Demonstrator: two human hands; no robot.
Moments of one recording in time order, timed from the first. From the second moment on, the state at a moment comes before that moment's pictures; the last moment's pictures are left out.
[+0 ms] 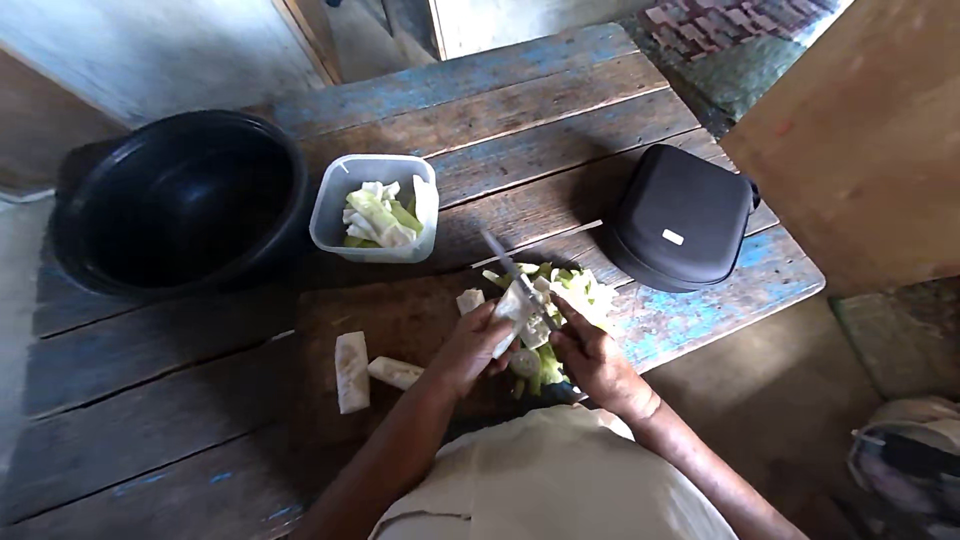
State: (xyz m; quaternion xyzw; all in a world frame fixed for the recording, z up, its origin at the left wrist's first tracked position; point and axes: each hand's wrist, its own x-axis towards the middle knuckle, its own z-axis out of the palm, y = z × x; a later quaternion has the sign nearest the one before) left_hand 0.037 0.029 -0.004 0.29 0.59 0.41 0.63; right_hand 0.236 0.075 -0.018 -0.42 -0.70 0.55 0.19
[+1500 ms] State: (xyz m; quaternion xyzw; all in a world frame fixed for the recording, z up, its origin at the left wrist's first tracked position) left_hand 0.068 0.077 0.006 0.18 0.30 0.74 0.57; right_hand 0.215 0.066 -0.004 -0.31 -0.70 0.59 0.26
